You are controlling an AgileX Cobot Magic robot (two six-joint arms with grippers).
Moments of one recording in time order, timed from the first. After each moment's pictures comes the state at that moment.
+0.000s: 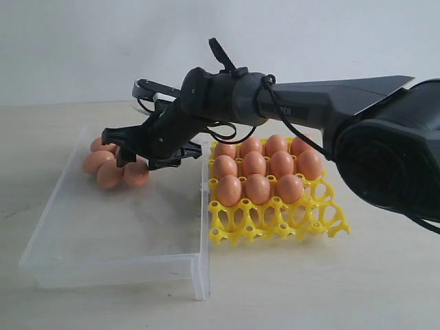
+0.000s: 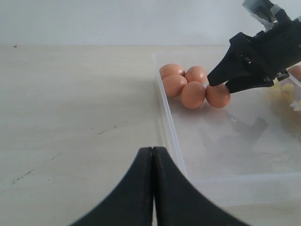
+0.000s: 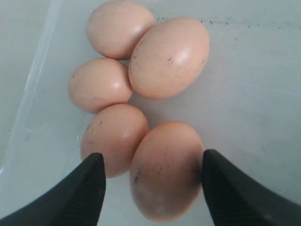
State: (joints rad) left arm -0.05 0.01 0.00 -0.19 0.37 0.09; right arm 0.65 2.47 -1.99 0.56 0.60 0.04
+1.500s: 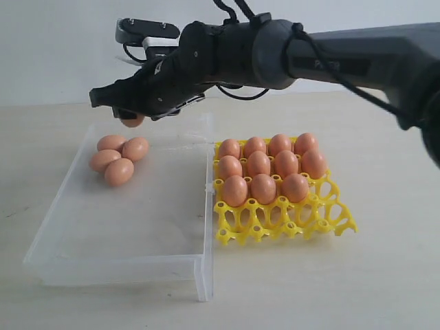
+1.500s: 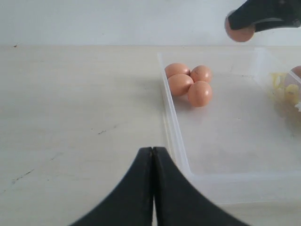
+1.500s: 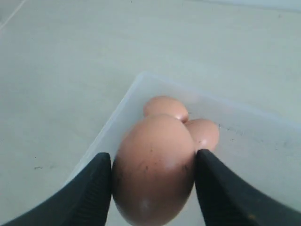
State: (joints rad) left arm -0.05 0.01 0.00 -0.19 0.37 0.09; right arm 0.70 2.21 -1.81 0.30 0.39 0.03
